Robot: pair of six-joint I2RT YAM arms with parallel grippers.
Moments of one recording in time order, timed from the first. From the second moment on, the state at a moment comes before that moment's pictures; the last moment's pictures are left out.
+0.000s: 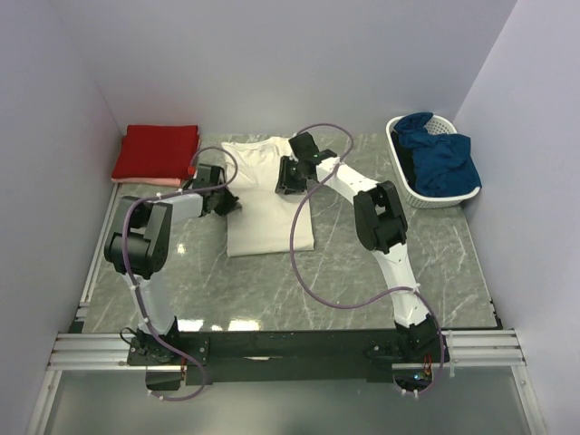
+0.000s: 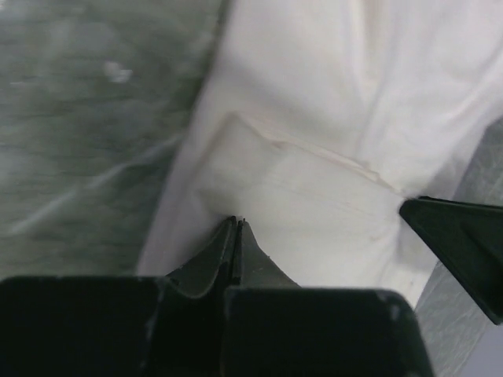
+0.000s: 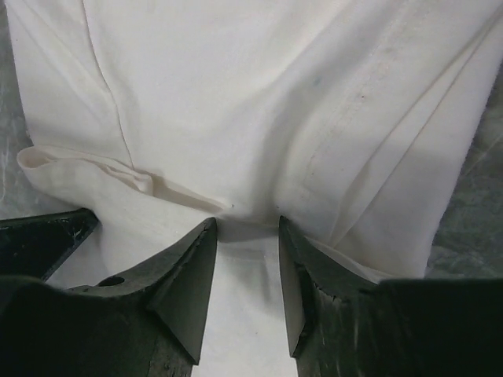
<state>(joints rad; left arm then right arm) -0.25 1.90 1.11 -0.03 0.07 -0.90 0.50 2.42 2.04 -0.54 -0.19 0.54</state>
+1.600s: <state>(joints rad) -0.34 2.13 1.35 0.06 0.30 -0.92 0.34 2.25 1.71 -0.44 -0.32 0.56</state>
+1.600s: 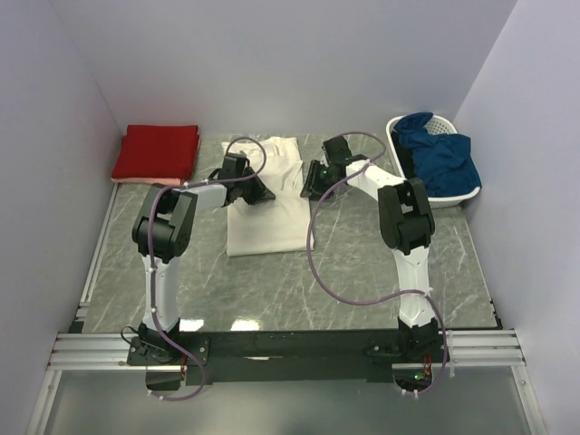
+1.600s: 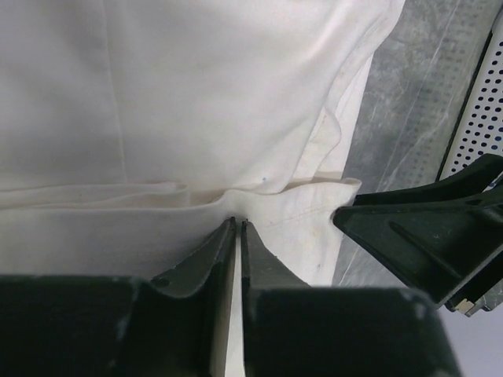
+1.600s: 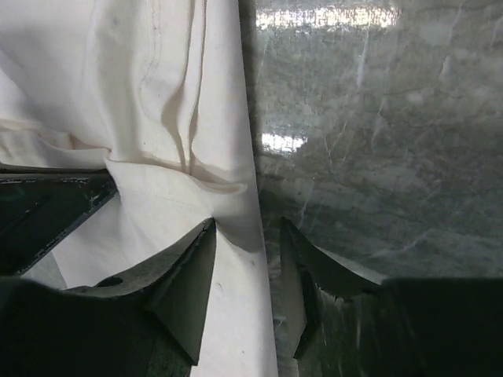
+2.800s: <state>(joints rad) -0.28 1.03 0.39 0.02 0.09 -1.00 0.47 1.60 0.86 -0.05 -0.38 0.75</state>
